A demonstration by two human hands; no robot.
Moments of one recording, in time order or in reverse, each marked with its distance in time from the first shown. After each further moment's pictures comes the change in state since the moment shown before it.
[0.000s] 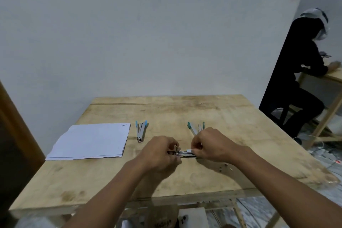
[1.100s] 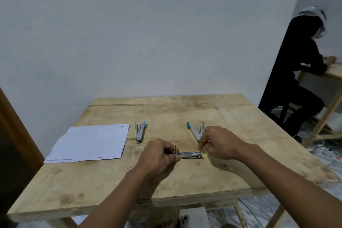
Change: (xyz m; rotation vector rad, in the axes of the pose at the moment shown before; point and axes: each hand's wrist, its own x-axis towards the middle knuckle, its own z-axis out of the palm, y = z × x) left_hand 0.000 -0.012 0.018 -0.182 0.146 -0.042; right_hand -0.004 0.022 -0.005 0.047 -0.017 0.095
